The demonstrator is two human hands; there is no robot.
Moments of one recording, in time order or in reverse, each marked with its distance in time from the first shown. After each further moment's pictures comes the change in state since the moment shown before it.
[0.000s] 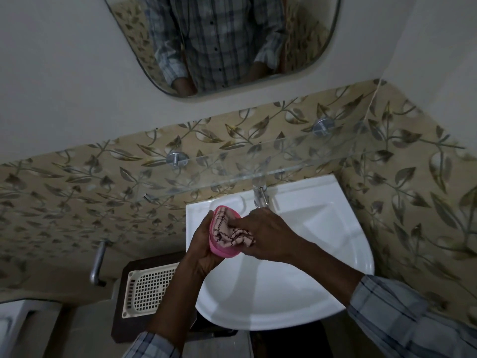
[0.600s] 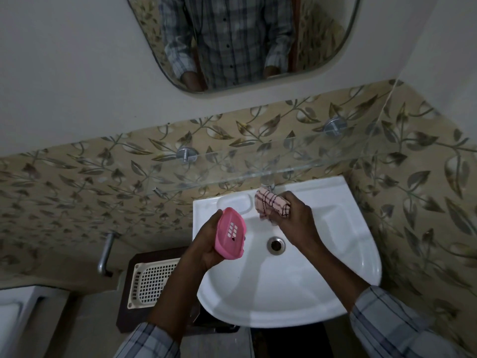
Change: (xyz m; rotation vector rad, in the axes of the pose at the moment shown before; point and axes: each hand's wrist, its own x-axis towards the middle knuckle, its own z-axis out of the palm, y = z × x) left_hand -0.010 0.007 -0.004 0.138 0.119 -0.146; right_hand -0.009 0.034 0.010 0.545 0.423 0.622
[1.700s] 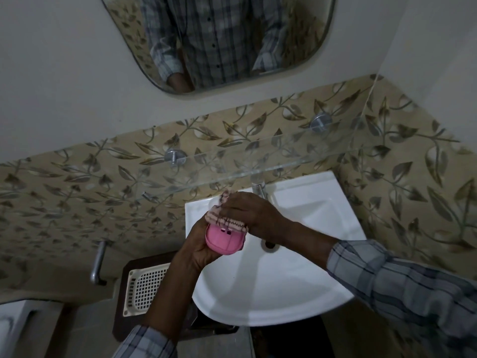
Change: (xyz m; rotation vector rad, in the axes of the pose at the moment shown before) left_hand -0.012 0.002 0.021 -0.089 -0.064 0.143; right_hand 0.020 -0.018 0.026 -0.384 -0.199 -1.205
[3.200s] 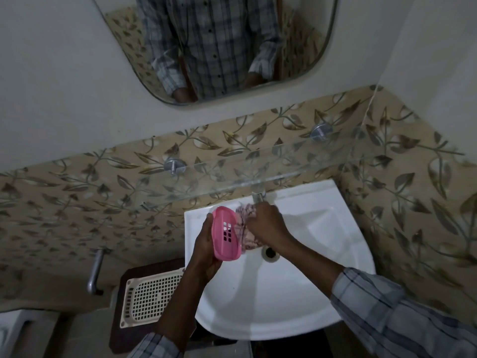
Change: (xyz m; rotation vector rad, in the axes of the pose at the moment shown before) left_hand 0.026 -0.011 -0.011 0.080 0.005 0.195; right_hand 0.015 -0.006 0.000 0.278 -0.204 1.305
